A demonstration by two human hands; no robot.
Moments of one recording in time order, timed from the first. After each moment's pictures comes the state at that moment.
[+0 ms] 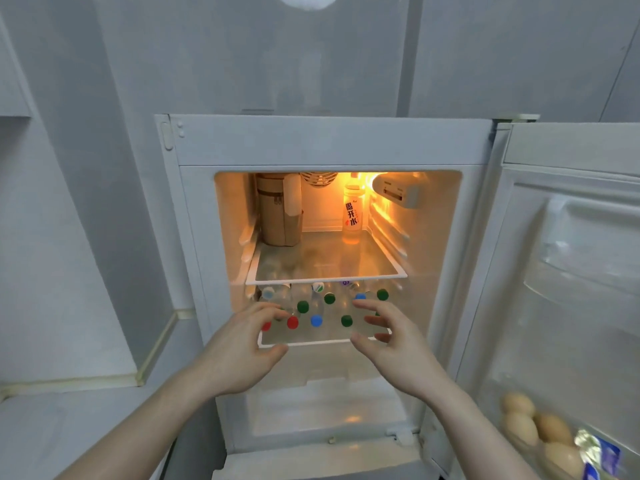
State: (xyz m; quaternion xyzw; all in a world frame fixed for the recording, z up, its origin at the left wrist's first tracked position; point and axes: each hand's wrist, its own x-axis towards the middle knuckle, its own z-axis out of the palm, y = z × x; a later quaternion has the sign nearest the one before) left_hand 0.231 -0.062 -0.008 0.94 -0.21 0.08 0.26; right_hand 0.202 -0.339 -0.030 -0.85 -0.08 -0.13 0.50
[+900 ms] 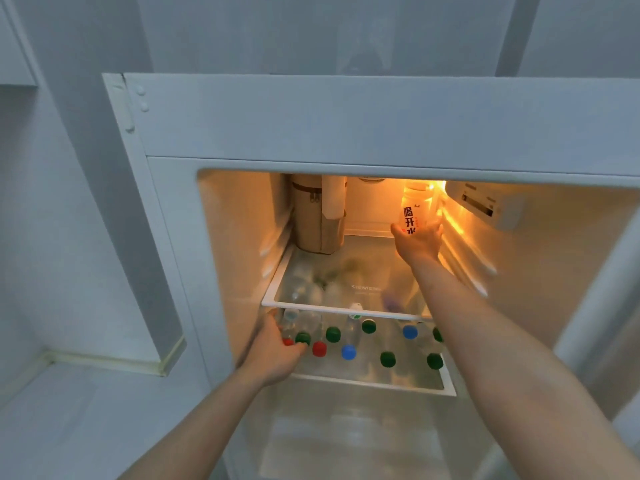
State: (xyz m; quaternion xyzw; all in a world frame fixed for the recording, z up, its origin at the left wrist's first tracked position) left_hand 0.400 -0.093 -0.089 0.88 0.11 0.01 0.46; right_hand 0.615 -0.353 -0.014 -0.81 0.14 -0.25 0.52
